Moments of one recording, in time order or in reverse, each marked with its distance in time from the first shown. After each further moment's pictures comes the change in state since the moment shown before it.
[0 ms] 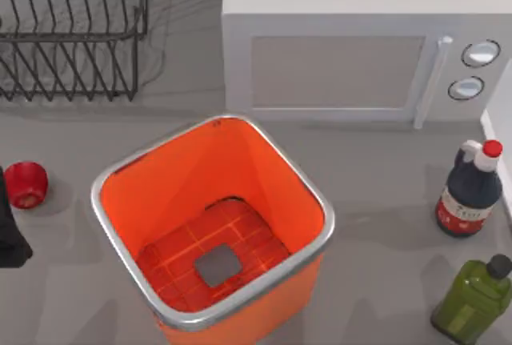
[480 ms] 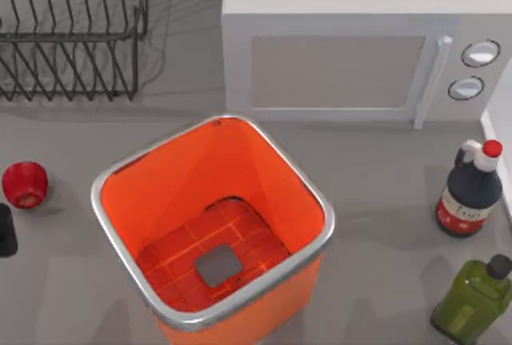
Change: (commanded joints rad) left arm 0.031 0.203 0.192 -0.148 0.007 0.166; right arm 0.000 0.000 0.000 0.000 0.000 0.000
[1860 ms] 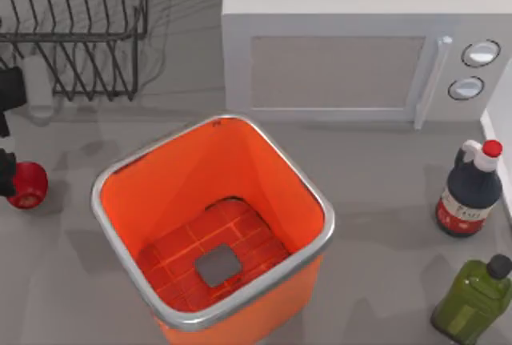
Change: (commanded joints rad) left arm 0.039 1.732 1.225 -0.909 0.075 1.157; right arm 0.000 0.000 0.000 0.000 0.000 0.000
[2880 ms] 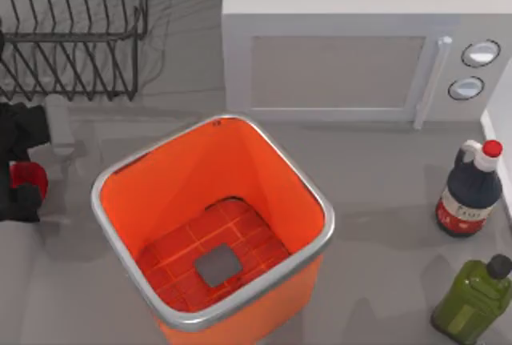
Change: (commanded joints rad) left arm -0.014 0.103 -0.150 0.254 0.001 -0.013; right arm 0.000 0.000 0.000 0.000 0.000 0.000
